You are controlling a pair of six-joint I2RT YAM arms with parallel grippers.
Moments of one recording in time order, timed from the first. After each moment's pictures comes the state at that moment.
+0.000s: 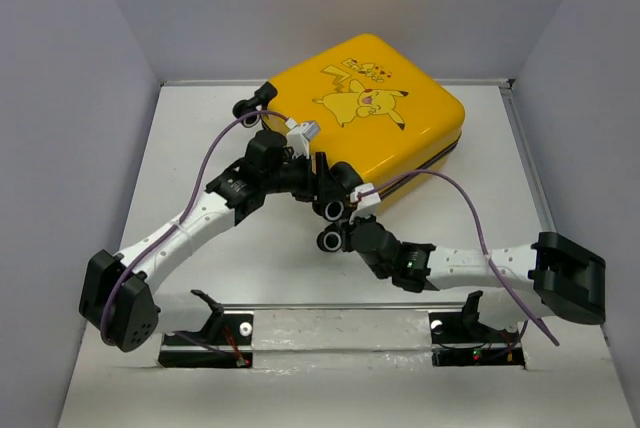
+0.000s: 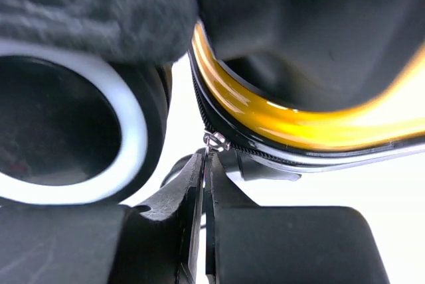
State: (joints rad) left arm -0.61 1.25 0.97 -0.22 0.49 -0.57; right arm 1.21 1.34 0.62 0.32 0.64 0.45
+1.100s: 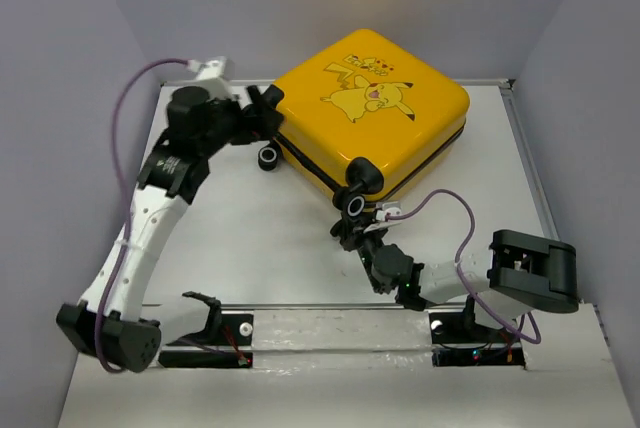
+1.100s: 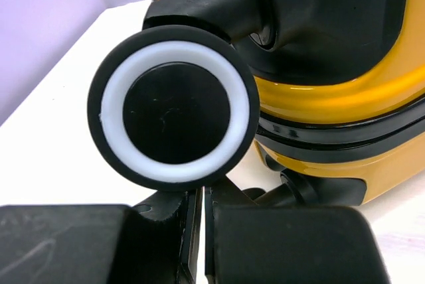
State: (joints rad) left arm -0.50 1.23 1.33 -0.45 0.22 -0.43; right arm 1.28 1.50 0.40 1.16 0.95 0.31
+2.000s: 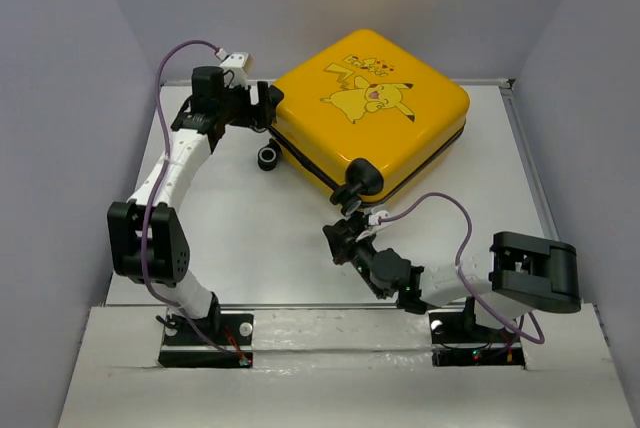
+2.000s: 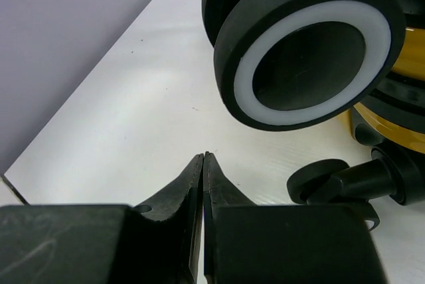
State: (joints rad) left arm -0.13 1.58 1.37 -0.27 0.28 -0.09; right arm 1.32 1.49 0.40 1.10 0.77 0.45
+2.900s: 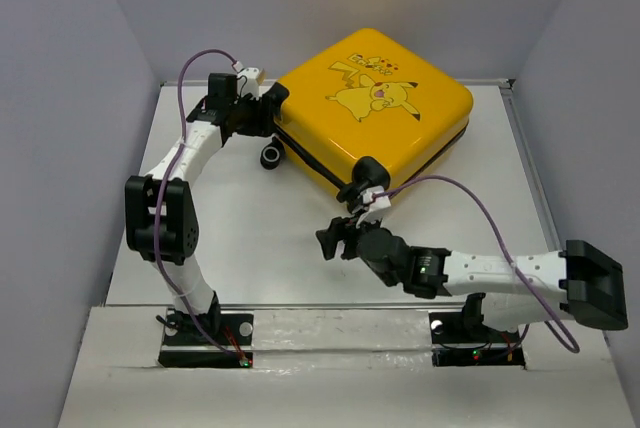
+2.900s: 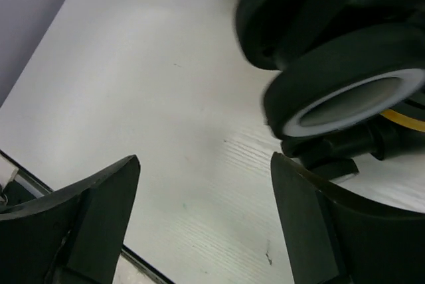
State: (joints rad) left arm -0.16 1.79 1.45 -0.36 0.30 -0.02; right arm 1.29 1.24 0.63 0.28 0.68 0.62
